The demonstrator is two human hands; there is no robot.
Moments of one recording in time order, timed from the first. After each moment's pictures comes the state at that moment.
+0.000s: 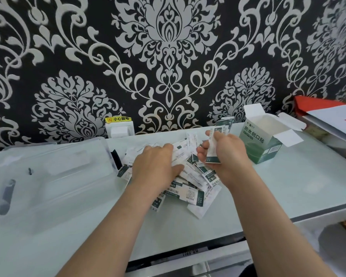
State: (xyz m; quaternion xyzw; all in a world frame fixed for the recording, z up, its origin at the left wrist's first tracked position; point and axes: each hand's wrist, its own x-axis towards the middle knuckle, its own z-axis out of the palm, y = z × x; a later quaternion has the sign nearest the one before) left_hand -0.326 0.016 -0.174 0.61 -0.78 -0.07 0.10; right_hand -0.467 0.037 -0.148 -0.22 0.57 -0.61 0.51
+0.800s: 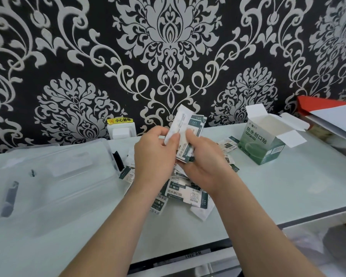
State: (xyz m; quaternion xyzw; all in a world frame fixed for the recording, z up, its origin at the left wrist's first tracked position) left_hand -0.329 0.020 -0.157 0.54 -0.60 -0.32 0.49; right_hand -0.432 0.028 -0.158 -0.22 0.39 -0.61 0.65
